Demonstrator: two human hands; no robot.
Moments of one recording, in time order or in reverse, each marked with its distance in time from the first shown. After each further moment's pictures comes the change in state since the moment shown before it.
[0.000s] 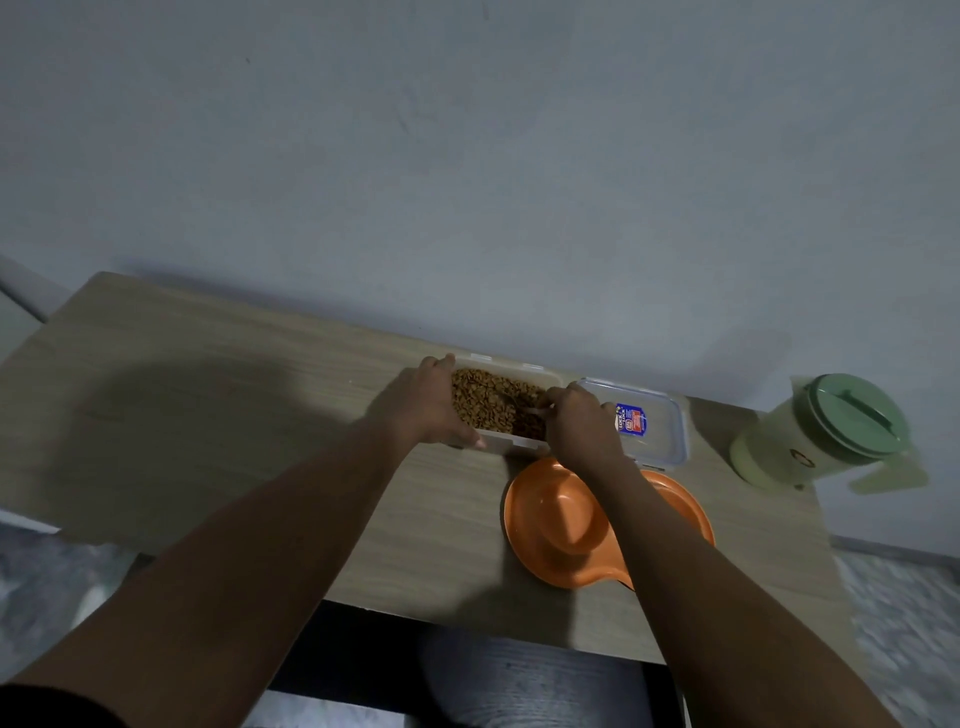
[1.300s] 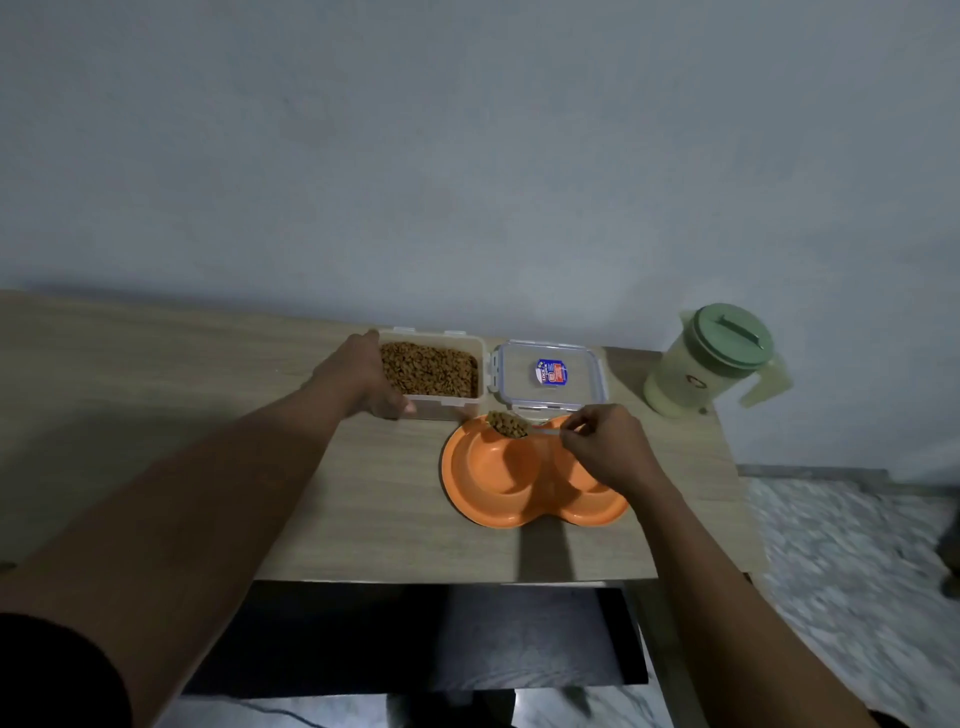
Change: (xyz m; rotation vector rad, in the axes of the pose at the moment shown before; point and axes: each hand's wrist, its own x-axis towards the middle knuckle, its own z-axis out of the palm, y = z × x) left_hand -0.007 0.026 -0.008 0.103 -0.030 -0.112; right_hand -0.114 0.089 -0.038 0.408 -0.020 0.364
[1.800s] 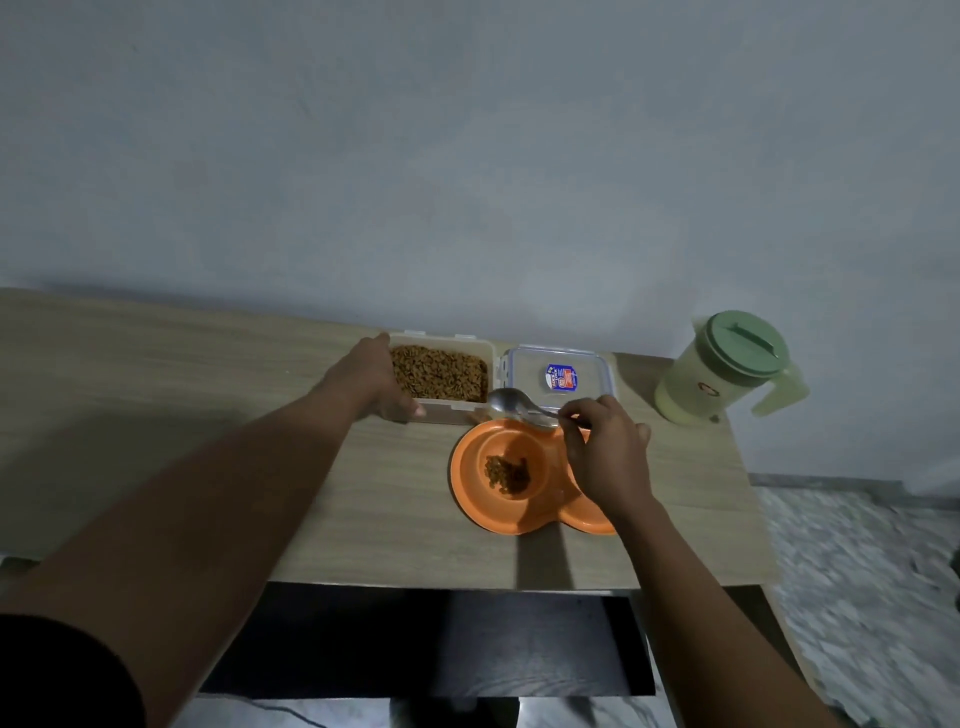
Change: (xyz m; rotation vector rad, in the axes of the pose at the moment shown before) left_hand 0.002 -0.001 0.004 -0.070 -0.014 -0.005; right_hand -0.008 -0.007 0.022 -0.108 0.309 -0.248
